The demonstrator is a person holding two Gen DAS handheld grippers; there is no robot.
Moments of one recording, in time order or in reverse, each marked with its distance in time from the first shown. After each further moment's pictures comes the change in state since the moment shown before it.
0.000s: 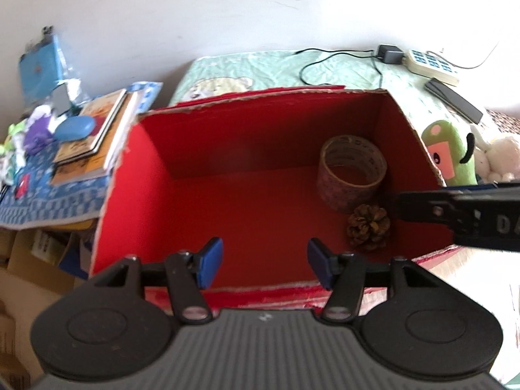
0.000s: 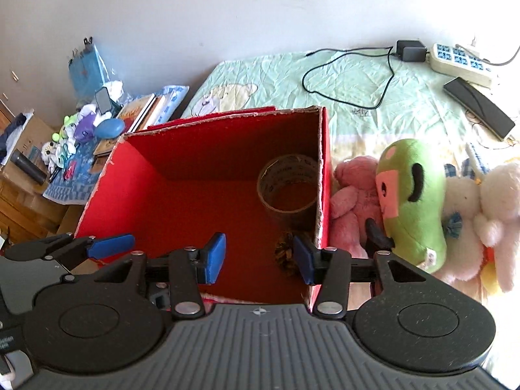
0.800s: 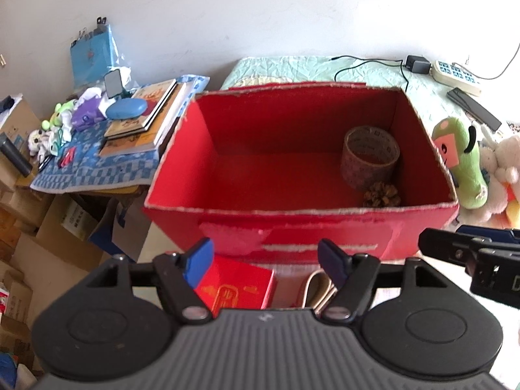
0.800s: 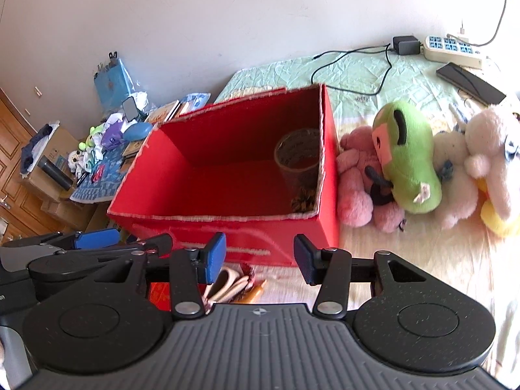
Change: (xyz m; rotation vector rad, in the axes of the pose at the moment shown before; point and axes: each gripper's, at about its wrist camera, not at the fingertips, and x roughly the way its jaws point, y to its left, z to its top) left arm -0.050 -0.003 -0.045 -0.075 -0.026 0.125; right arm -0.030 -0.002 -0.056 0.046 -0.048 0.083
